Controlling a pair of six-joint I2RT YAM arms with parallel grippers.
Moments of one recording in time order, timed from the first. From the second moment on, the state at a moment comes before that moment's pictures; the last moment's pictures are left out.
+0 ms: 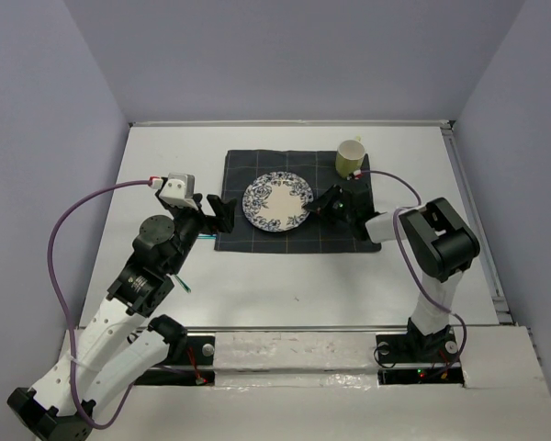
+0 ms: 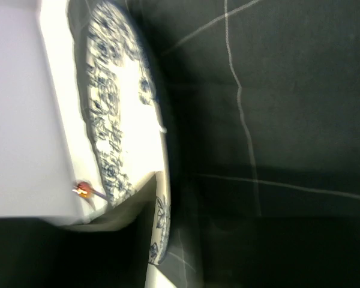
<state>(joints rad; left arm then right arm) -0.57 0.64 0.71 -0.12 -0.23 -0.26 0.42 1.89 0.84 0.58 -0.22 1.09</state>
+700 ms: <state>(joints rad) -0.50 0.64 0.71 -0.13 -0.36 -0.29 0.60 1.60 0.94 0.26 -0.14 0.66</state>
